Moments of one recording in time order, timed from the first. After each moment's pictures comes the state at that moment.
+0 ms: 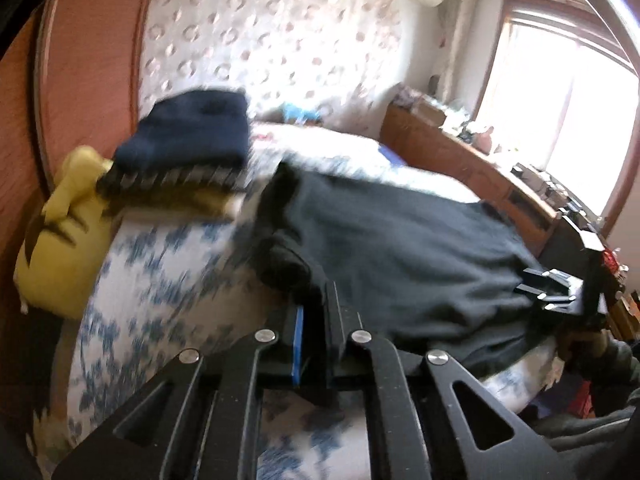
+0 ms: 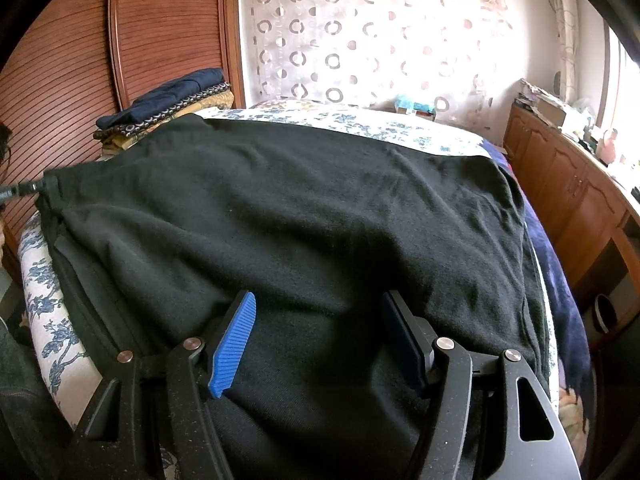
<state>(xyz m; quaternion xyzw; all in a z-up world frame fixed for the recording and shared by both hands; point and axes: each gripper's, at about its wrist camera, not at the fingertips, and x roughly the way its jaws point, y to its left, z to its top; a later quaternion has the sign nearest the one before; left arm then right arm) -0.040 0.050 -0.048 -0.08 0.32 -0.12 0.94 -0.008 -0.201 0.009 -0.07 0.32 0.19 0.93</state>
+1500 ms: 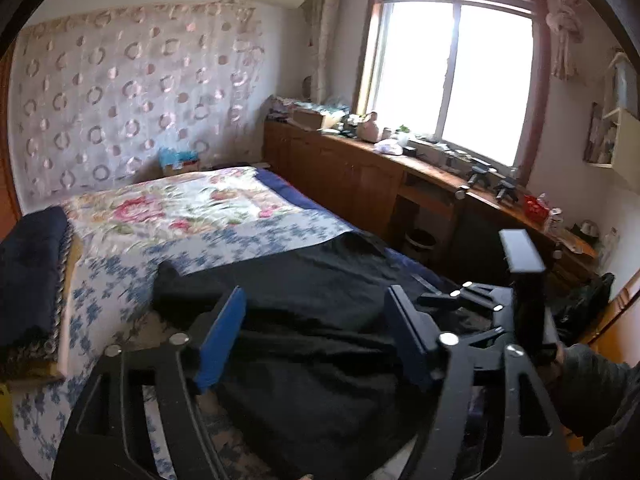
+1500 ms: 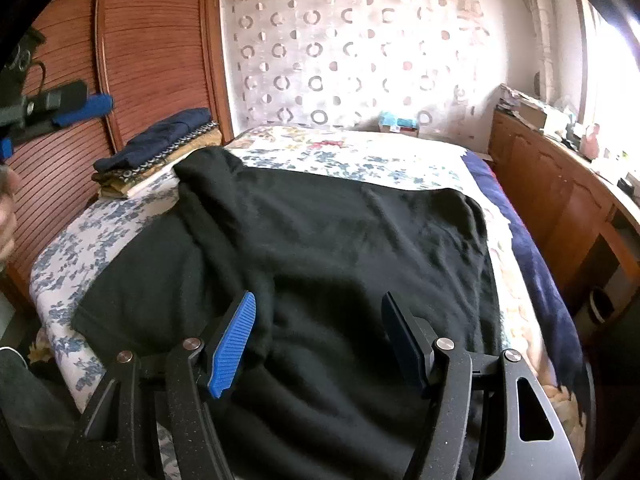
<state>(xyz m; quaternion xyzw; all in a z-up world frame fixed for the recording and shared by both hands) 0.012 -0.105 0.036 0.00 0.27 -0.29 0.92 -0.021 -0.221 0.043 -0.04 0.29 0.18 0.94</state>
